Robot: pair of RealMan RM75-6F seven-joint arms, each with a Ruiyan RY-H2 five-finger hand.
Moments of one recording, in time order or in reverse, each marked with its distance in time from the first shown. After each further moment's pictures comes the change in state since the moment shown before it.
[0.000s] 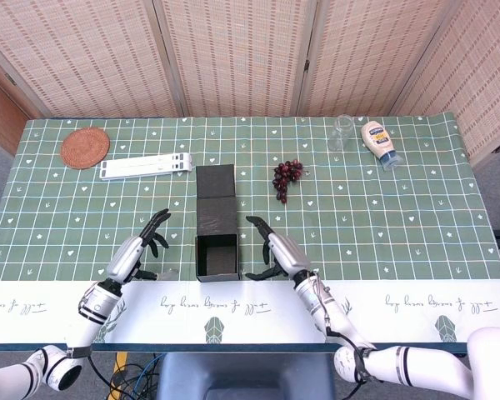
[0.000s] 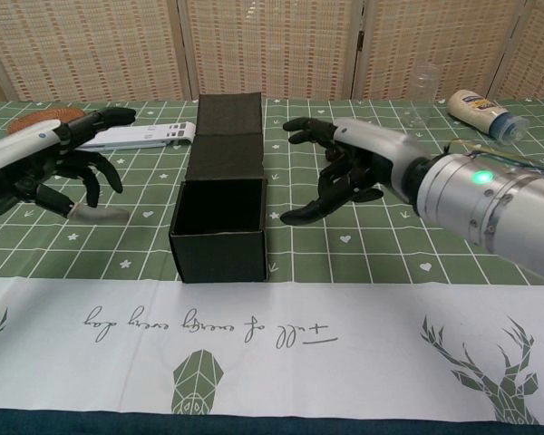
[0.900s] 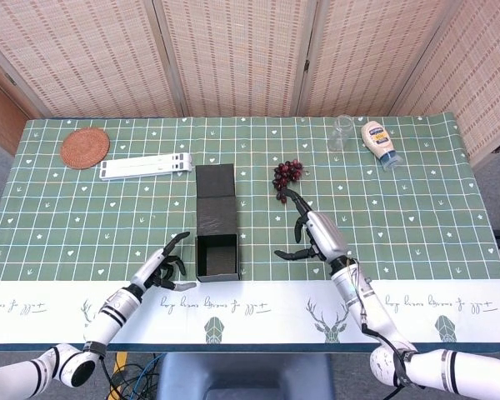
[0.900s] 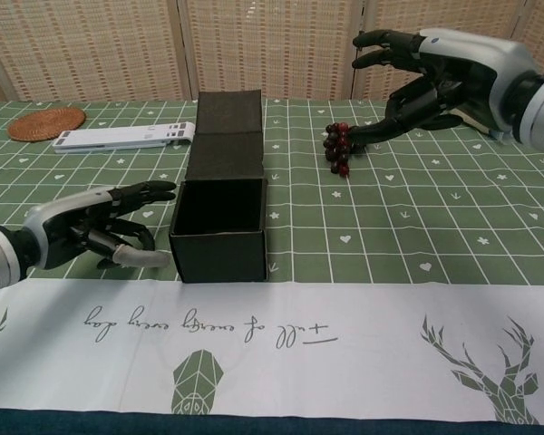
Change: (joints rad) left arm -0.025 -0.042 -0.077 -0.043 -0.060 -0.359 -0.191; right arm -0.077 0.211 0.029 -0.140 -0.062 0.084 0.110
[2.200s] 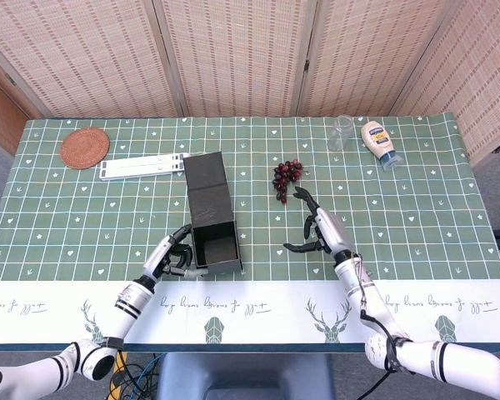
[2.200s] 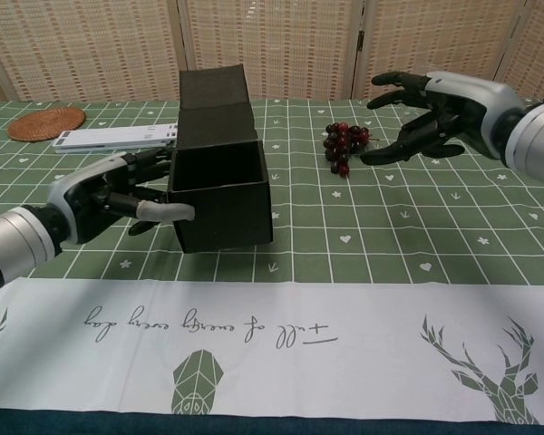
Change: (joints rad) left arm 0.004 -0.096 -0.085 0.082 0.065 0.103 -0.168; right arm 0.033 -0.069 0.004 0.171 0.121 -0.062 0.054
